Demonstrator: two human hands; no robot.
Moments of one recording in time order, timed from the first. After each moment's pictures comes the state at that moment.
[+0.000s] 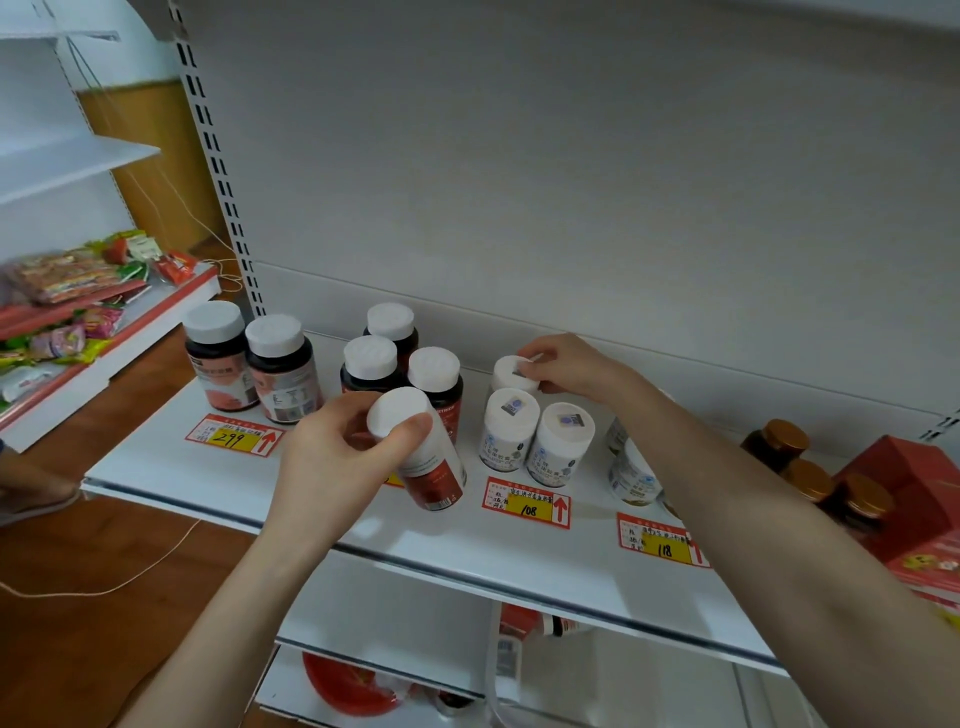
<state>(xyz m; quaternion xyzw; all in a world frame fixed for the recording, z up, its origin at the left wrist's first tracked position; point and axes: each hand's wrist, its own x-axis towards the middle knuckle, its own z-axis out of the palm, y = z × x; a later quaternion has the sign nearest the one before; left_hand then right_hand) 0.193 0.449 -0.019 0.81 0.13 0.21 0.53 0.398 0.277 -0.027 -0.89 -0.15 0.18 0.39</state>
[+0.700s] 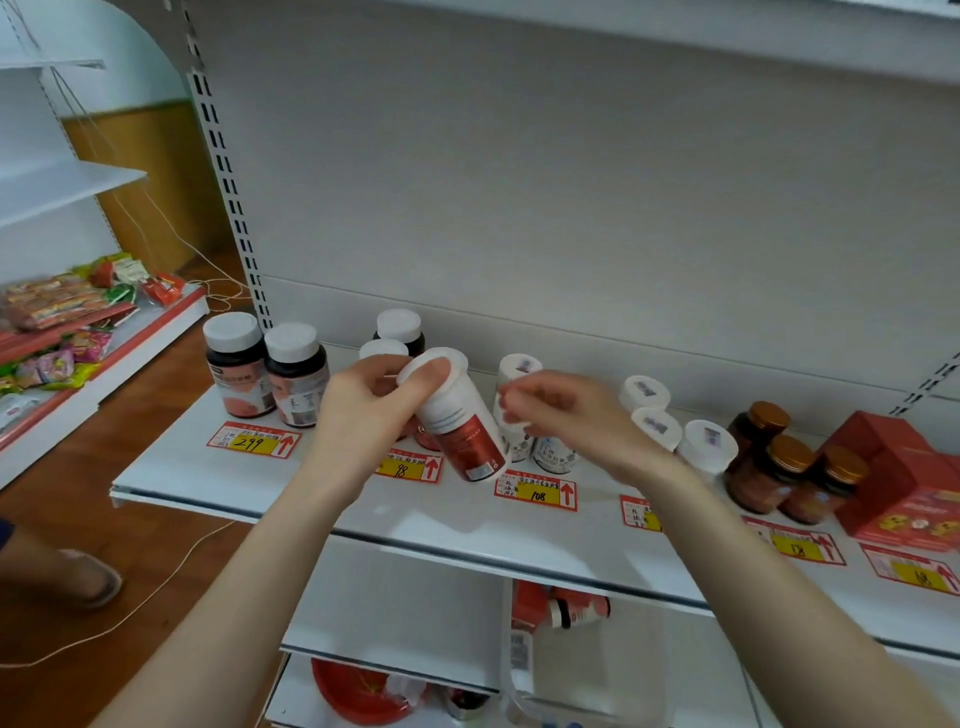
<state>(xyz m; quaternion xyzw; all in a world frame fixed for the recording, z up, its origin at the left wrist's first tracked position) 0.200 0.453 0.009 0.74 0.11 0.16 0.64 0.269 0.267 -0.001 -0.82 -0.24 0.13 0.51</state>
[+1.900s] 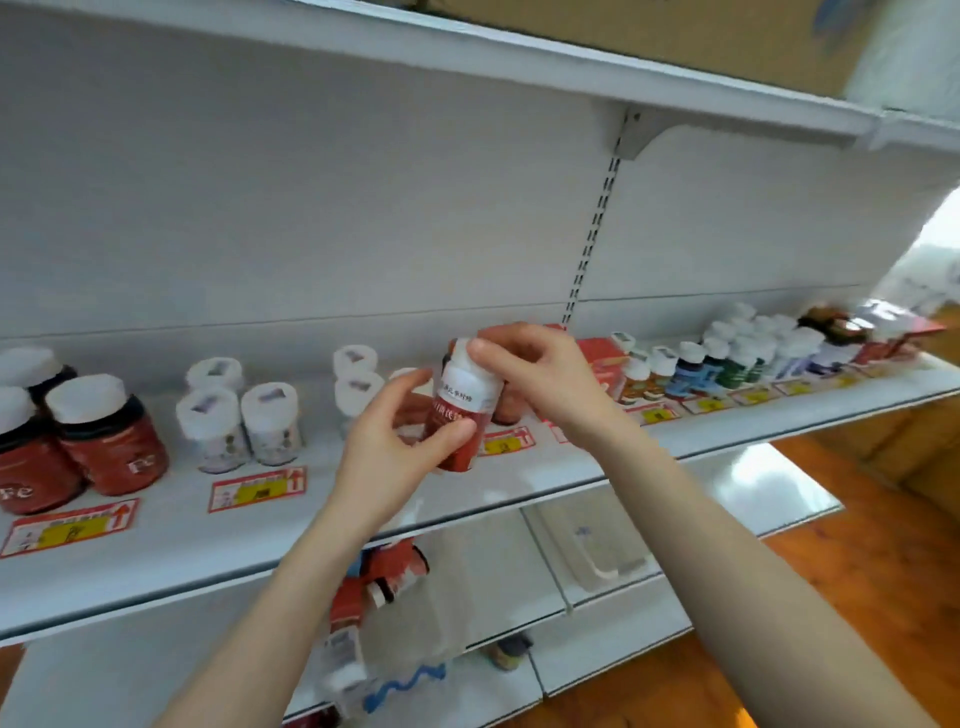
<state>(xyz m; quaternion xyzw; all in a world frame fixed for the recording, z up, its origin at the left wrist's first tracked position) 0.193 0.213 -0.023 0.74 -0.18 0.06 0.65 0.190 0.061 0.037 -0.82 -0.02 -0.13 0.55</state>
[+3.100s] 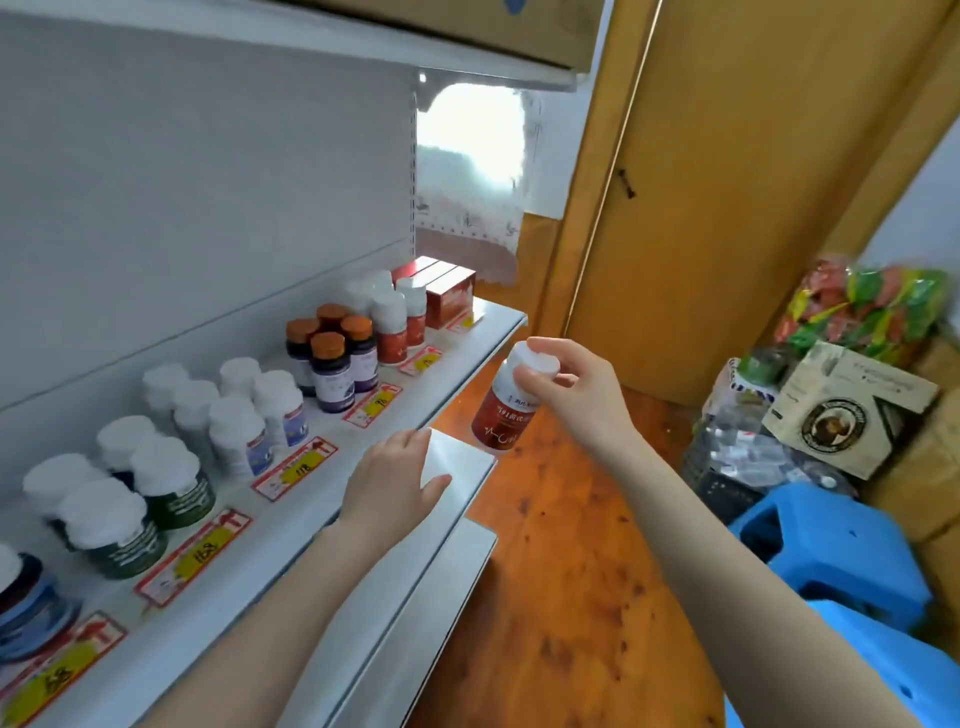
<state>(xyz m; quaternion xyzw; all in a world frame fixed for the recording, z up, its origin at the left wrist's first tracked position) 0.208 -0.503 -0.085 0.80 -0.56 0.01 0.23 0.060 -0.612 0.004 -0.75 0.37 -0.38 0.40</state>
